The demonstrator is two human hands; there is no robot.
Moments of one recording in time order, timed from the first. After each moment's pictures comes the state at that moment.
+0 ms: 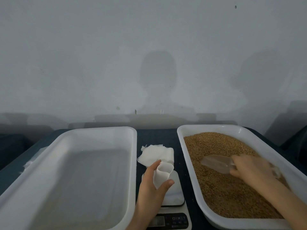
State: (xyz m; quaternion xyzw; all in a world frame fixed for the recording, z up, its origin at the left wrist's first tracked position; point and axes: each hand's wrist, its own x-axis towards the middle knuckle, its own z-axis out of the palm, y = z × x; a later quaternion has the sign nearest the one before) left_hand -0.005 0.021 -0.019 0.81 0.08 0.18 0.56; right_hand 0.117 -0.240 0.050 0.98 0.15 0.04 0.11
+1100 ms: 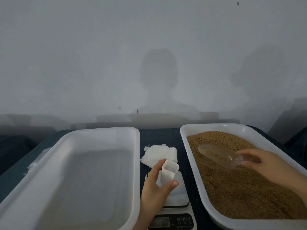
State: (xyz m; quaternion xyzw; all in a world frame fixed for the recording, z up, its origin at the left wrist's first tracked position) left_hand -0.001 0.030 -0.022 0.79 0.04 0.13 0.59; right_hand 0.116 -0.273 0.060 0.95 0.18 0.00 -0.27
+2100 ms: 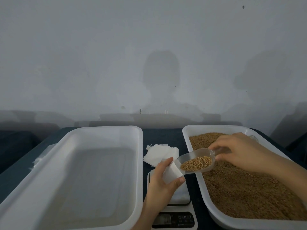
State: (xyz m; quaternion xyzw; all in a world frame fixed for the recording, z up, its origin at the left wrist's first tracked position) left_hand 0.002 0.023 -0.016 0.79 0.01 0.15 0.60; right_hand 0.091 -0.194 0.122 0.93 0.34 0.04 -0.12
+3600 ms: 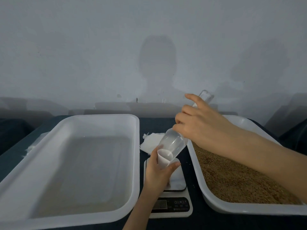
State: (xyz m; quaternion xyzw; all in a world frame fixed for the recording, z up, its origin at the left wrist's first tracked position) left_hand 0.009 0.018 -0.025 0.74 0.08 0.20 0.64; right_hand 0.048 -0.111 0.160 0.76 0.49 0.30 0.29
